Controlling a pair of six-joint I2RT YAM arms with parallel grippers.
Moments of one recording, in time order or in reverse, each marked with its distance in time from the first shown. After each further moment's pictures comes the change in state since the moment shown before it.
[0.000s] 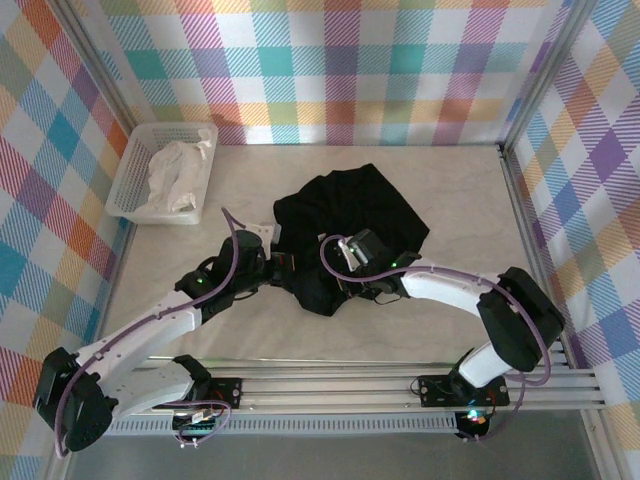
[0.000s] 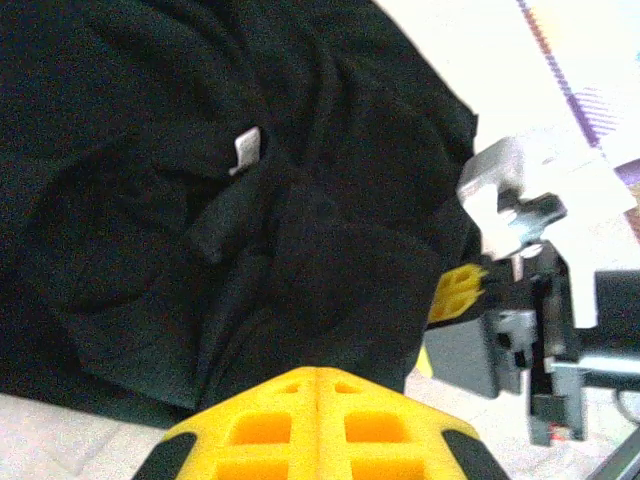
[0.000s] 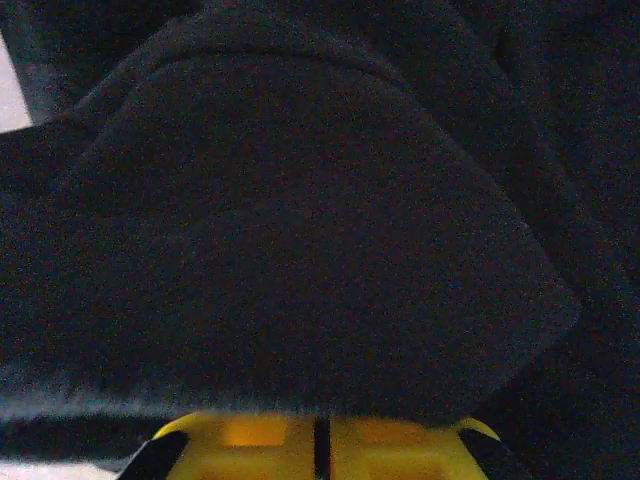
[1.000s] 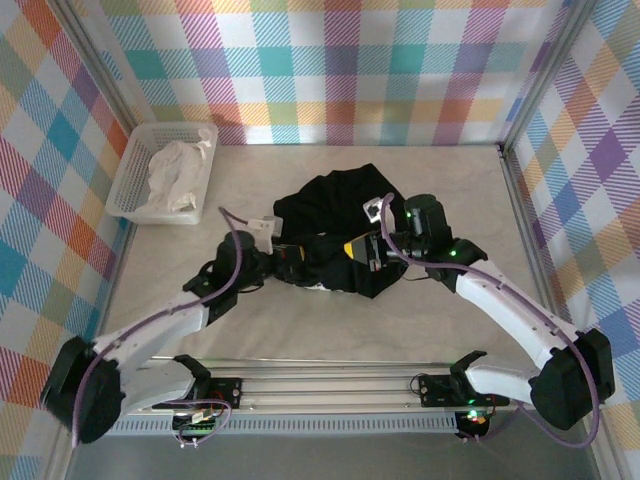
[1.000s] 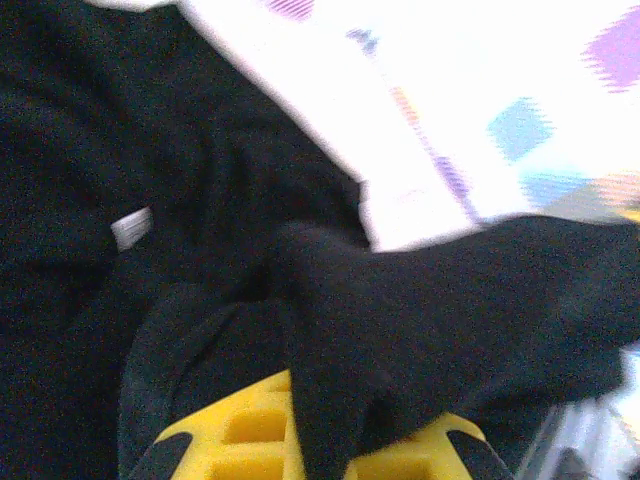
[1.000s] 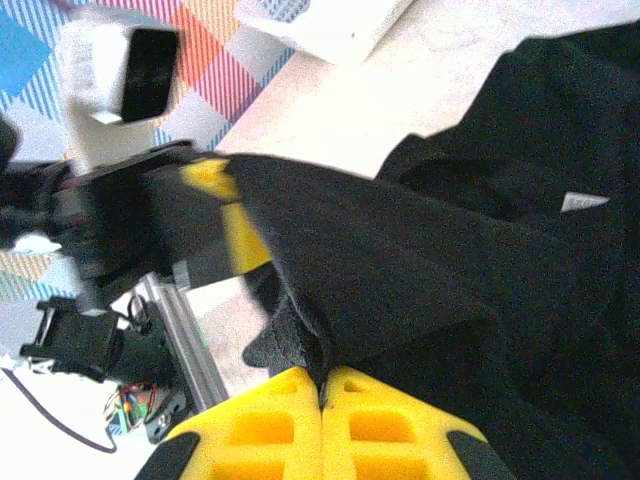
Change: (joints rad) left arm 0.073 -0.008 -0.142 0.454 0.227 -0.028; right arm -0.237 -0.340 0.102 -0.036 -0.528 0.007
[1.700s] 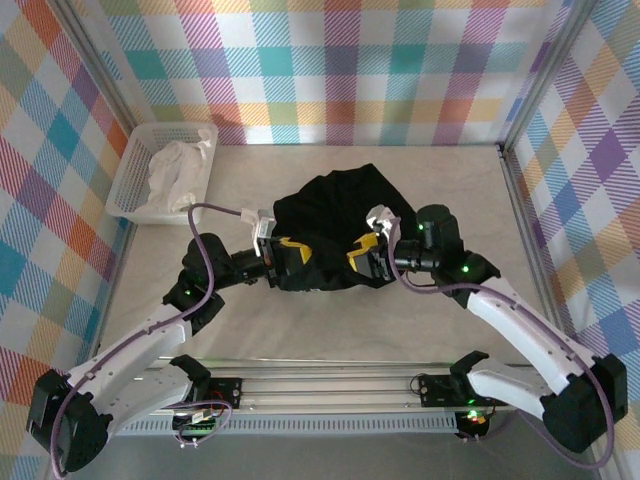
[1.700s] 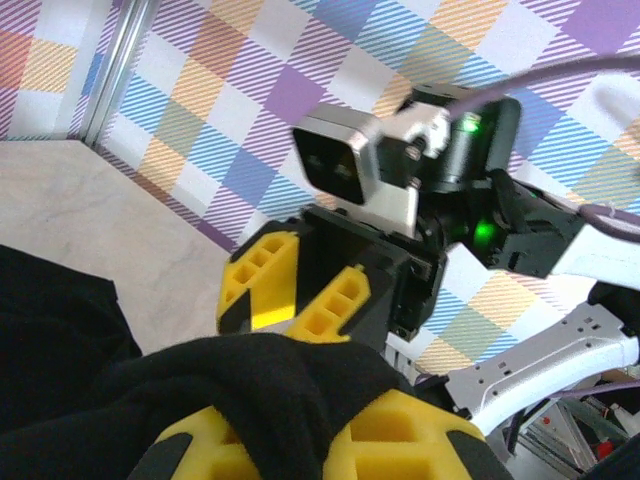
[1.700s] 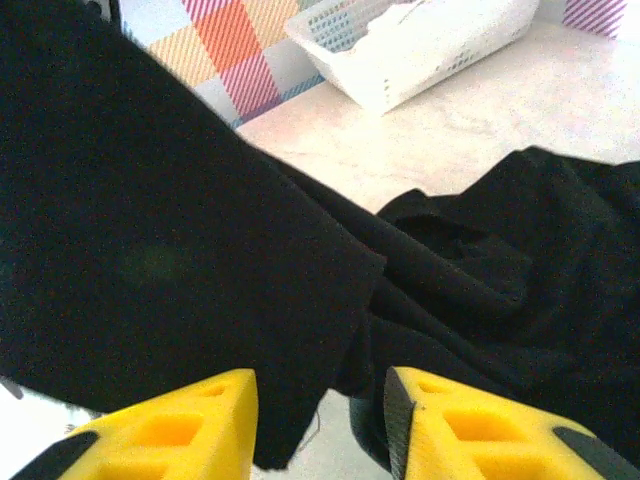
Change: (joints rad) left arm 0.002 -0.113 0.054 0.189 0.360 0.003; right arm 0.035 -0.172 -0.117 0.053 0.026 -0.321
